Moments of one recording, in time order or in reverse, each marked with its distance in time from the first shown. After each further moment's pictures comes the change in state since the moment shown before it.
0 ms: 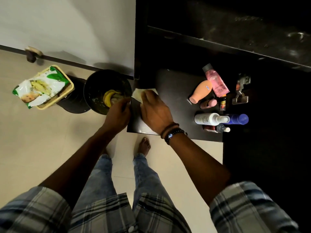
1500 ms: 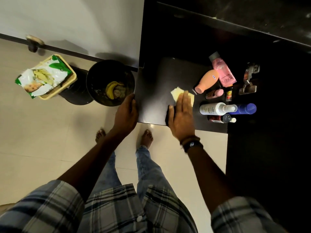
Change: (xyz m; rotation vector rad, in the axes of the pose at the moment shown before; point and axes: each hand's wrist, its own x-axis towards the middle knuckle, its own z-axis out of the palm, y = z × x) left_hand -0.022 -0.032 0.028 -0.020 0.126 0.145; right_hand -0.075 0.026 0.026 0.192 0.176 0.462
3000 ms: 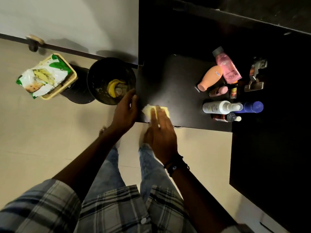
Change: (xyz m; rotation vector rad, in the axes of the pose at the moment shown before) left_hand 0.012 -0.002 -0.003 -0.028 -0.093 -0.051; right_hand -0.058 -0.045 0.031 0.086 0.033 -0.184
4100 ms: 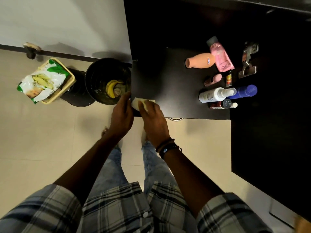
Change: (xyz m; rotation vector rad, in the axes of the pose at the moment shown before) left_hand -0.031 0.006 0.004 0.053 0.075 0.008; right_hand 0.020 -0.024 -0.003 -0.033 0.003 -0.067
